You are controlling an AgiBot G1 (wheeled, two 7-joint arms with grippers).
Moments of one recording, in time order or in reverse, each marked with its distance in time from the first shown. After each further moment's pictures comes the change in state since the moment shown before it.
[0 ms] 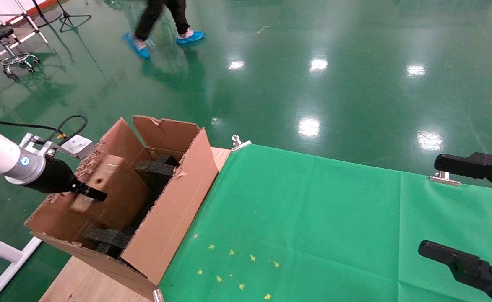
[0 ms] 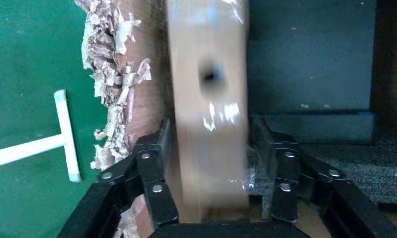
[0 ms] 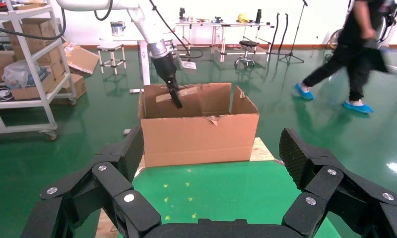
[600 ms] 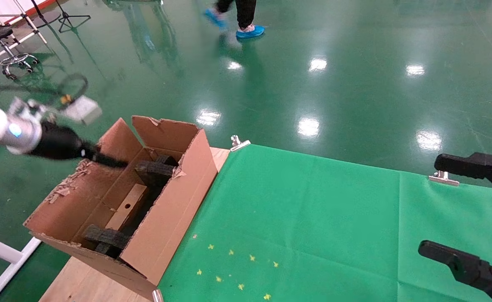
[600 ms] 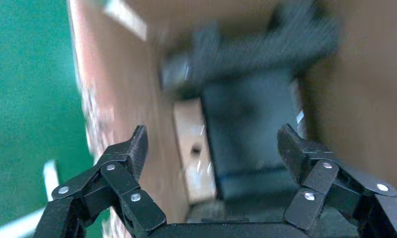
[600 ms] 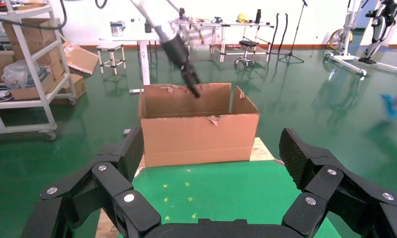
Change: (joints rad) left arm -0.093 -0.081 -0.073 -0.172 -0.111 0.107 0.096; right arm 0.000 0.000 0.000 0.000 0.000 0.000 0.000
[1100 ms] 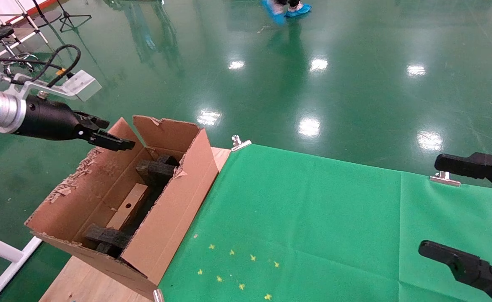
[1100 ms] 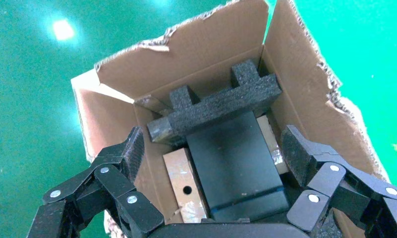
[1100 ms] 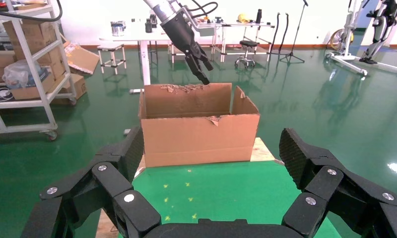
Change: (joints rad) left arm -0.057 -0.084 -0.036 -0.203 -0.064 0.096 0.037; right arm 0.000 0.000 0.000 0.000 0.000 0.000 0.000
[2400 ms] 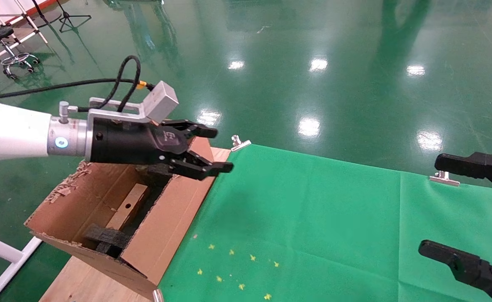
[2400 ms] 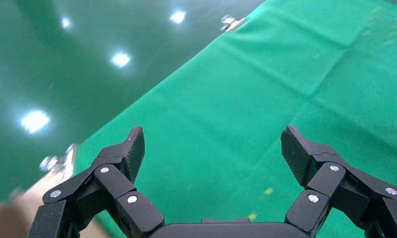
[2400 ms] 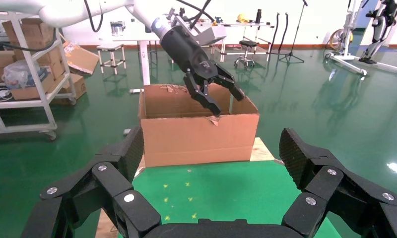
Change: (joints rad) left arm 0.451 0.001 -0.377 -0.408 -0.439 0.108 0.165; right arm 0.000 0.000 0.000 0.000 0.000 0.000 0.000
